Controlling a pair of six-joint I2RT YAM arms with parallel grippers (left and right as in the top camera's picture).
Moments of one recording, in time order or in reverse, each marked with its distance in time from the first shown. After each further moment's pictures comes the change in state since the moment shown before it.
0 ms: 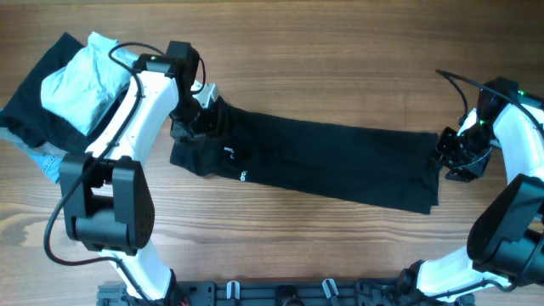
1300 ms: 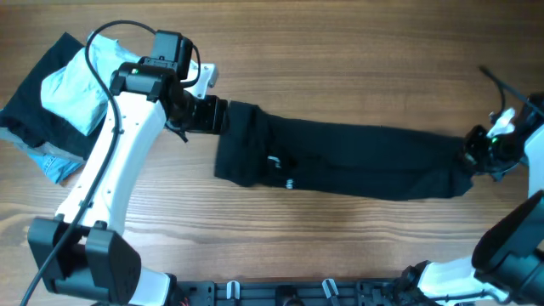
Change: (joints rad) left arm -0.039 -0.261 -0.019 0.054 -0.064 0.039; right arm -0.187 -0.080 -0.030 0.156 -0.164 -0.086
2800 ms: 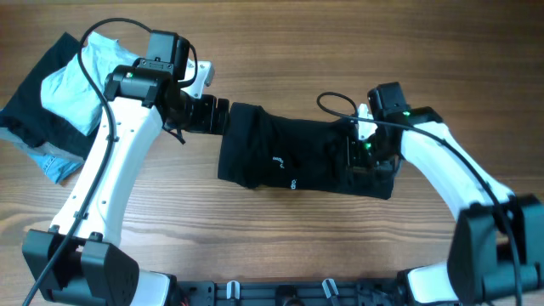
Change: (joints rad) left arm 0.000 -0.032 0.000 0.000 -0.031 0.000; right arm 0.748 -0.042 -0.198 0.183 -0.079 0.101
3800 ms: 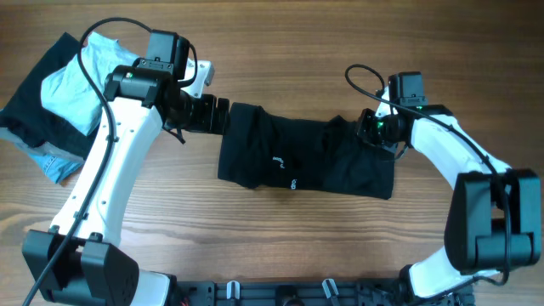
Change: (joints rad) left arm 0.000 -0.001 0.000 0.005 -0.001 0.000; right arm -0.126 0.138 0.000 0.360 -0.002 0.226
